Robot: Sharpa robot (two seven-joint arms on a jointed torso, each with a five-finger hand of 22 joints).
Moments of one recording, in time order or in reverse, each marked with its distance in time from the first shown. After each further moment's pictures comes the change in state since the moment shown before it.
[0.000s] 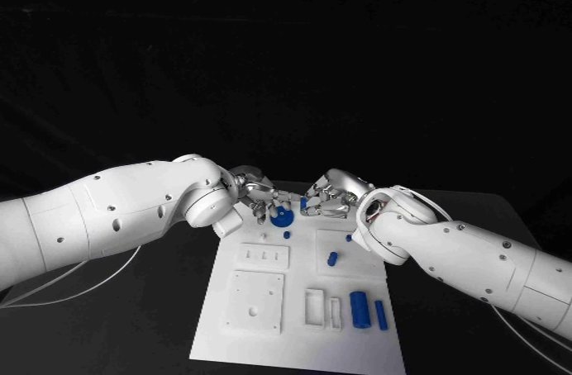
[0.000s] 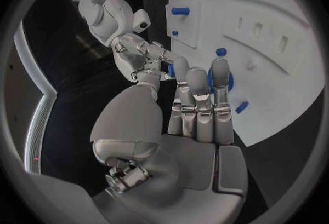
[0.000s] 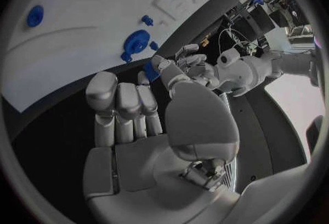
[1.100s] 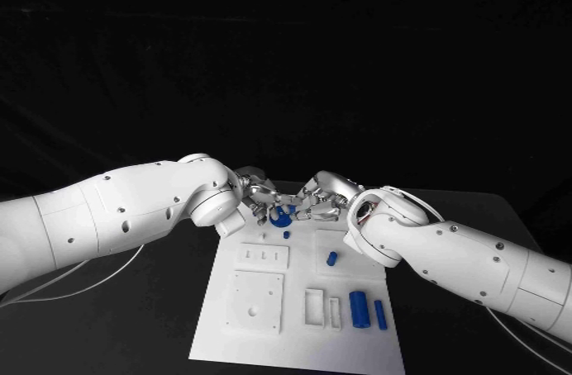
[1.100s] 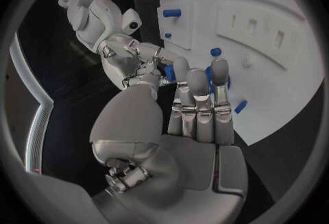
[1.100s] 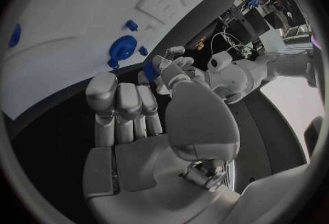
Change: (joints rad) left arm 0.000 0.031 -0.002 -0.019 -0.063 0.013 -0.043; left_hand 0.005 -0.005 -0.004 -0.003 -0.004 0.005 -0.005 0.000 0.076 0.000 0.000 0.004 0.006 -0.004 -0.004 0.015 -0.010 0.000 0.077 -0.002 -0.222 0.268; right arm 0.004 0.017 -0.008 0.033 -0.012 0.023 -0.012; right_hand 0.001 -0.012 -0.009 0.022 -0.001 -0.001 0.000 0.004 0.003 0.000 0.000 0.000 -0.003 0.004 -0.003 0.000 -0.001 0.000 0.004 -0.004 0.000 0.000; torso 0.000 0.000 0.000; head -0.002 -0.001
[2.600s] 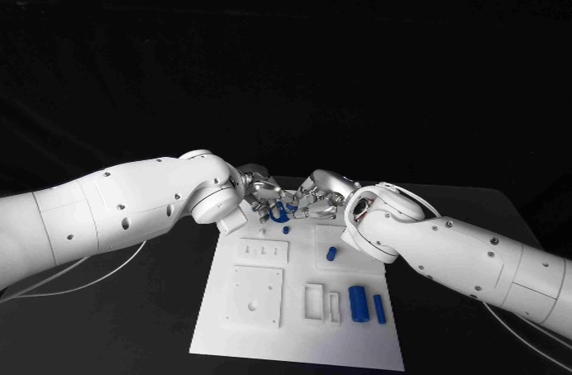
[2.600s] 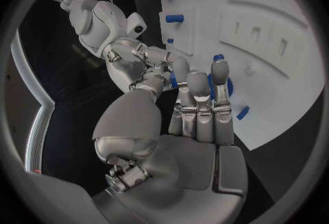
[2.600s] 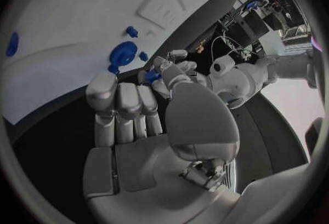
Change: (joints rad) left arm 0.000 0.001 -0.001 0.015 0.000 0.014 0.006; left_hand -0.066 0.149 0.219 -0.231 0.365 -0.024 0.017 0.000 0.345 0.000 -0.014 0.023 0.018 -0.011 -0.007 0.031 0.019 -0.015 0.020 -0.013 -0.075 0.136; right arm 0.002 0.011 -0.011 -0.011 -0.006 0.025 -0.003; right_hand 0.000 0.000 -0.007 0.012 -0.007 0.002 -0.002 0.006 0.001 0.000 0.000 0.000 0.000 0.000 0.000 -0.004 0.000 0.000 0.000 0.000 -0.004 0.000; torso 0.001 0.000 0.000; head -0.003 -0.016
